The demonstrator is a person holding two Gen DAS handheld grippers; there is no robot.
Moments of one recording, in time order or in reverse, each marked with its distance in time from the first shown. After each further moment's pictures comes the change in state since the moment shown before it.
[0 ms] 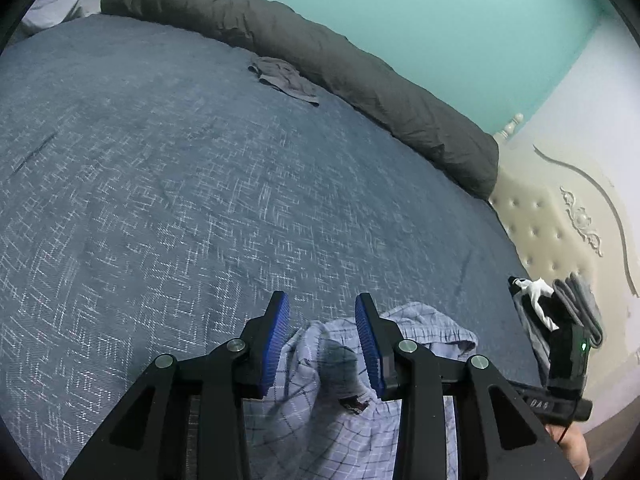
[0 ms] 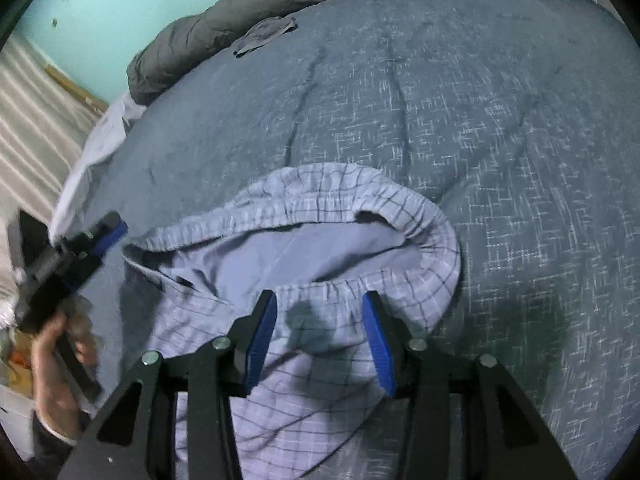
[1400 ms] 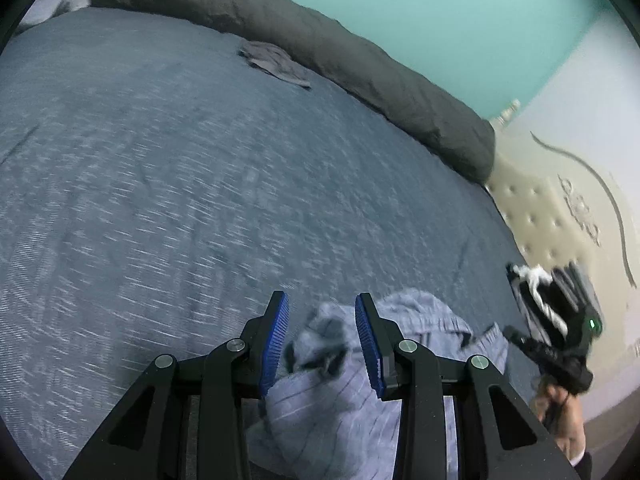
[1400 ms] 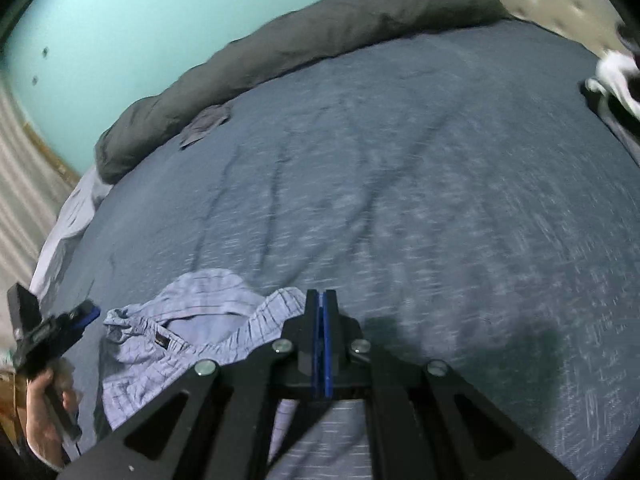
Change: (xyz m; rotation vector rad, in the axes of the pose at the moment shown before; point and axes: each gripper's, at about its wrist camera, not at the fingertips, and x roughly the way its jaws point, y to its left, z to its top) left arm 0.015 -0.013 -0.003 0.052 0.073 -0.031; right arm -0.067 -0.094 0.015 0.138 -0.273 -0.097
